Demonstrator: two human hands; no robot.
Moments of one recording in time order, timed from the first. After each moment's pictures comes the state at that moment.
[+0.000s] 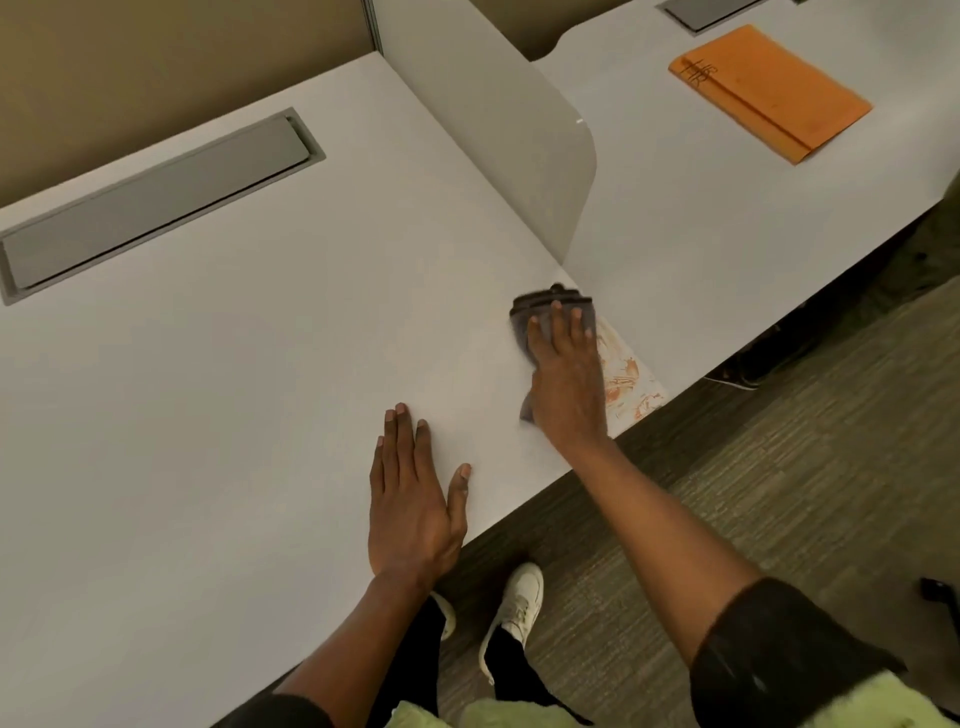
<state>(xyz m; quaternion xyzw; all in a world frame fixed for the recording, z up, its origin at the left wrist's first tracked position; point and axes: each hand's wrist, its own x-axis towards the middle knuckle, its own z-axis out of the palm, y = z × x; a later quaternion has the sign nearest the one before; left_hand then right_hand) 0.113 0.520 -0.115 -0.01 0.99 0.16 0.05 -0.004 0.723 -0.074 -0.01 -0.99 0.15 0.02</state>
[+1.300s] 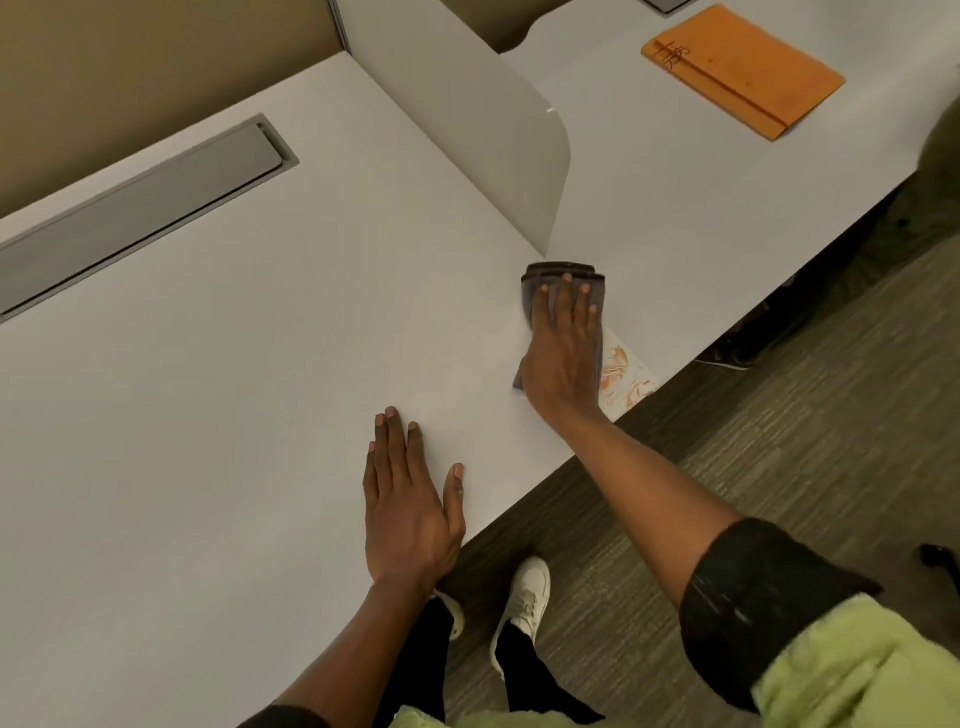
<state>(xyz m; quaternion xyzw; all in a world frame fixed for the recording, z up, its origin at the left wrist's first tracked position) 0.114 0.520 -0.116 -0.01 0.99 0.15 0.04 -0.026 0.722 -0.065 -0.09 -0.99 0.12 0.01</state>
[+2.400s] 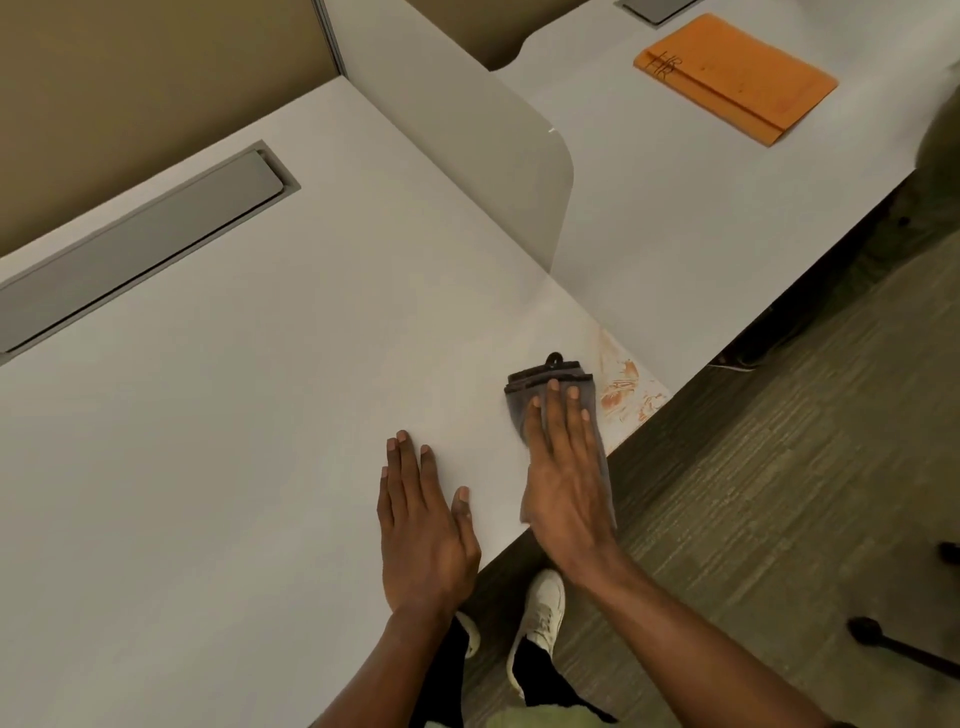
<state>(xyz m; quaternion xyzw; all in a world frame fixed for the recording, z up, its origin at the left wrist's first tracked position) 0.111 0.521 -0.114 -0.01 0.99 0.15 0.03 0.086 0.694 -0.080 -0.03 -0.99 0.12 -0.03</state>
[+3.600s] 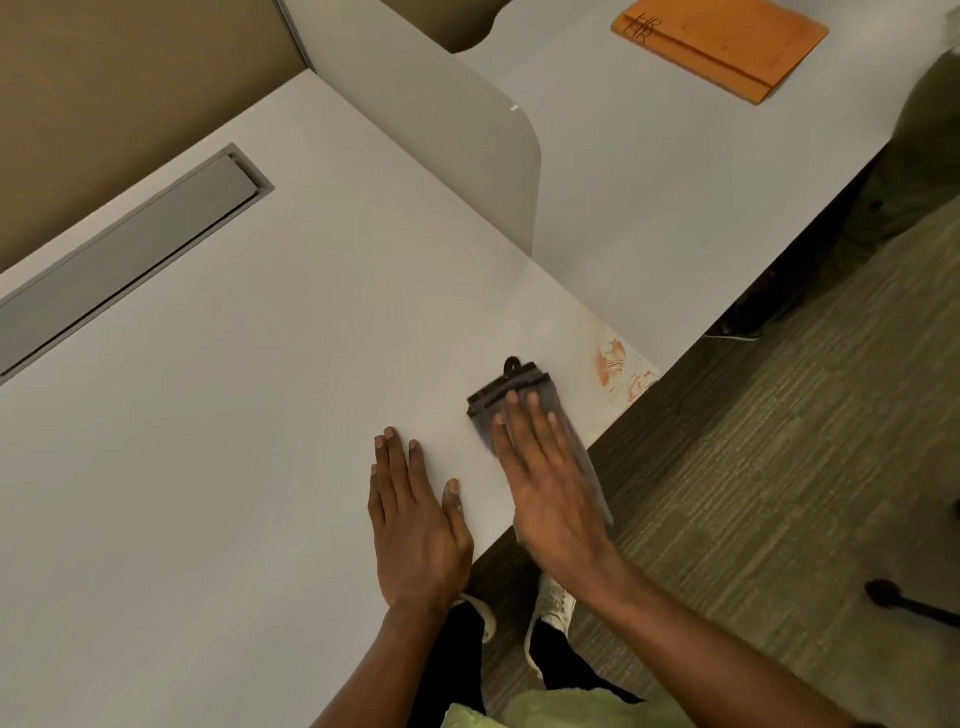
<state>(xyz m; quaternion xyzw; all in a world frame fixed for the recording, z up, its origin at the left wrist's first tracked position) 0.112 0.523 -0.111 -0.01 0.99 0.15 0.04 0.113 0.697 -0.085 0.07 -0.98 0.17 -0.02</state>
